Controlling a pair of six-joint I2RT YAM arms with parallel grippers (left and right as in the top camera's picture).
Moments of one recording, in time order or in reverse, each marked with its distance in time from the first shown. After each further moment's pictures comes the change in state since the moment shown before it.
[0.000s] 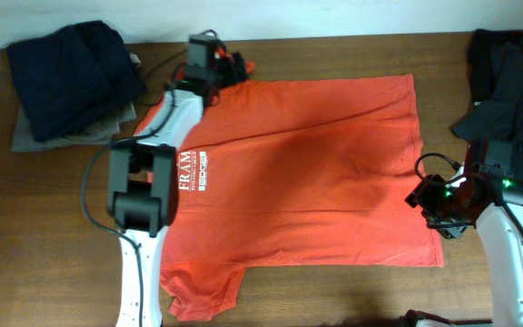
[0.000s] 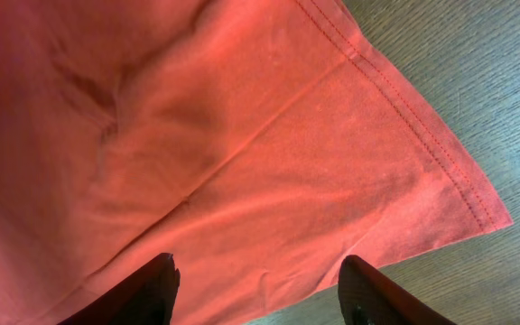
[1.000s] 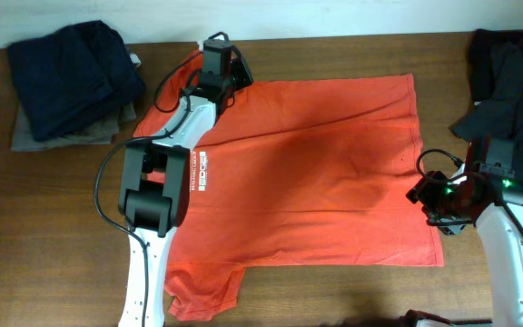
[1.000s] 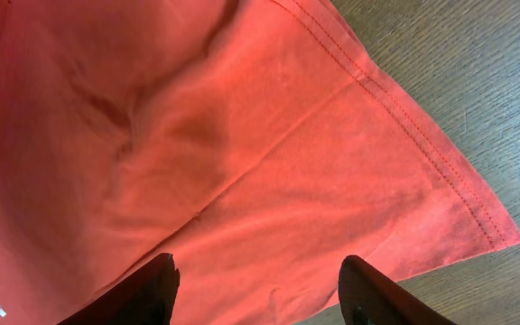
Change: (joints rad) left arm -0.066 0.035 -0.023 0.127 -0.012 -0.099; right arm 0.000 0.000 0.000 0.040 0.000 0.022
